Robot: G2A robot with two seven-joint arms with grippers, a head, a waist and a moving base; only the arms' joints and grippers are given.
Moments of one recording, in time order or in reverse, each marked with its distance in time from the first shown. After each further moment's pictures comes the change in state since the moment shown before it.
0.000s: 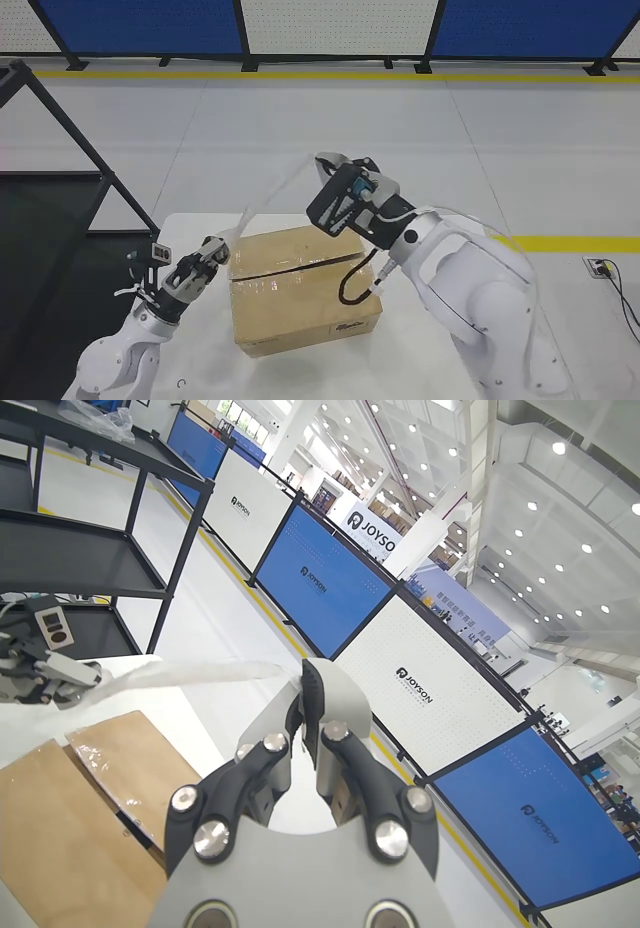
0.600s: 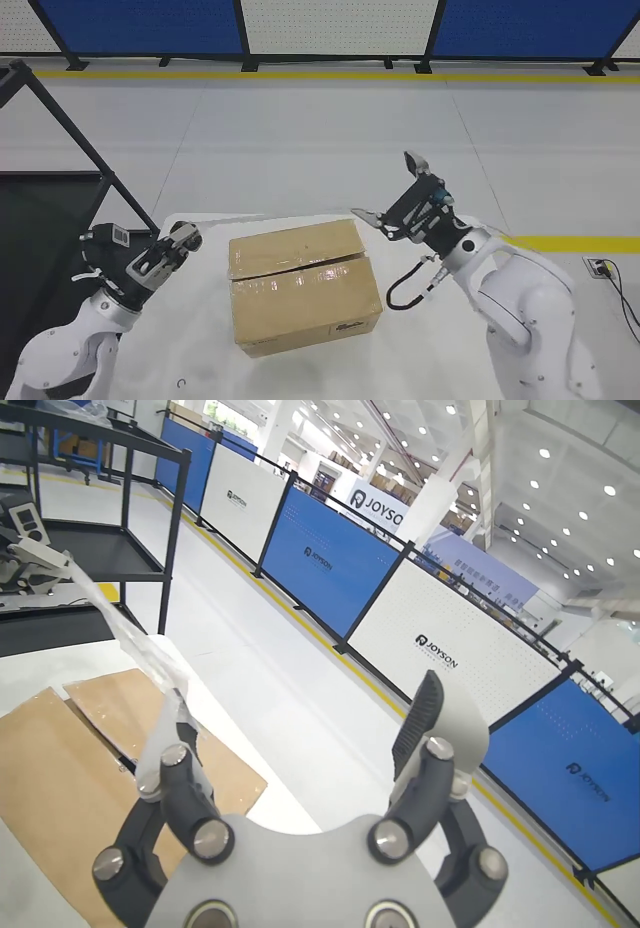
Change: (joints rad) left arm -0.031 0.038 -0.139 -0.105 0.226 0.143 -0.020; right arm -0.165 0.043 0.223 0.029 0.132 -0.047 -0.054
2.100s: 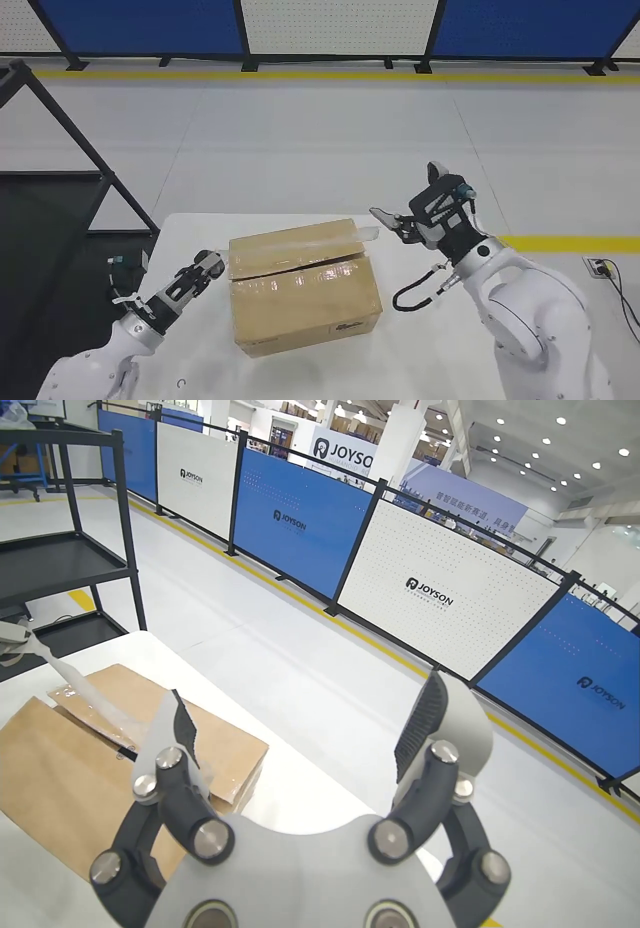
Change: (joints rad) left arm 0.158 0.010 0.080 -0.089 0.183 0.023 0.135; right arm -0.053 0.032 -0.003 -0.057 0.103 0.132 0.125
